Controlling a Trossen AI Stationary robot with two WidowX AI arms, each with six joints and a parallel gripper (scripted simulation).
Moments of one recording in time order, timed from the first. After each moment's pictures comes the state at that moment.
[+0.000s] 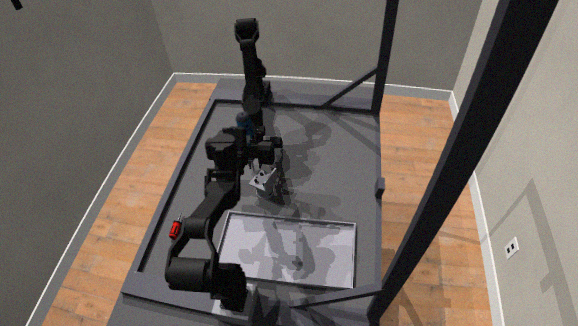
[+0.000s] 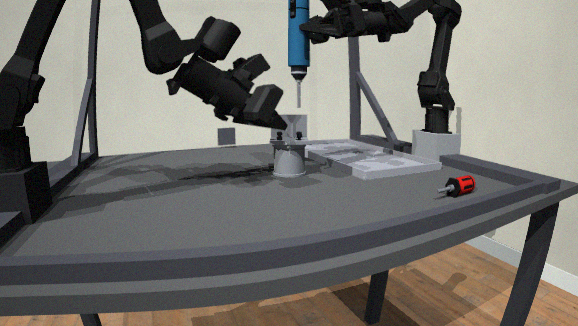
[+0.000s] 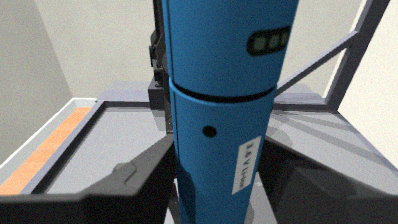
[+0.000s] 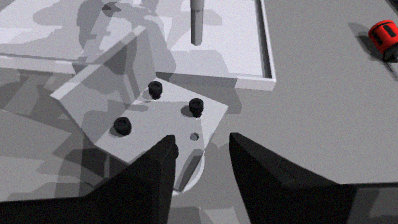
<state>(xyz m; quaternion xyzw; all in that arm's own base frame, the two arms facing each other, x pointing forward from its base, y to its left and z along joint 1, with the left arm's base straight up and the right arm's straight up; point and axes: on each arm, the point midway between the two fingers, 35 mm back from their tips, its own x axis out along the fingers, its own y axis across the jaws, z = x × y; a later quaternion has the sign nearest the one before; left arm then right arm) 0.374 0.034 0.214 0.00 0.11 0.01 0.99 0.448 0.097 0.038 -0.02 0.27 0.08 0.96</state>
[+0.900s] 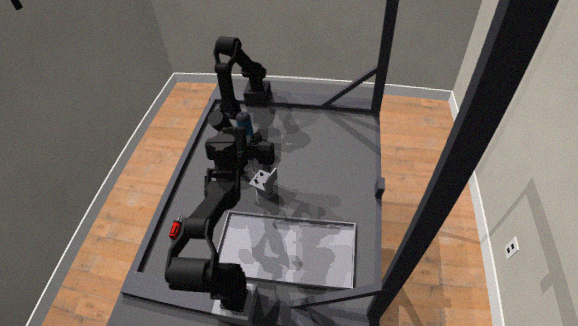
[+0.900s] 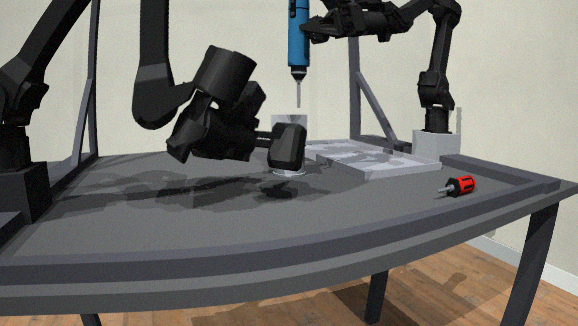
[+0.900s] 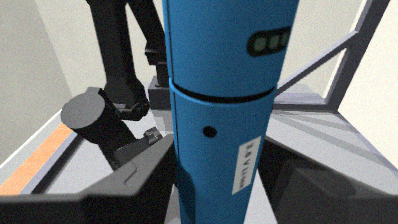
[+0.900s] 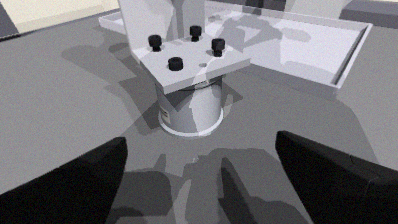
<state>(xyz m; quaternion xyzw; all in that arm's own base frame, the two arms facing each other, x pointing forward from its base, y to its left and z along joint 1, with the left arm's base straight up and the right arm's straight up) 0.374 0.034 0.214 0.00 0.11 0.01 0.99 0.420 0.049 -0.006 -0.04 0.15 0.35 0.92</state>
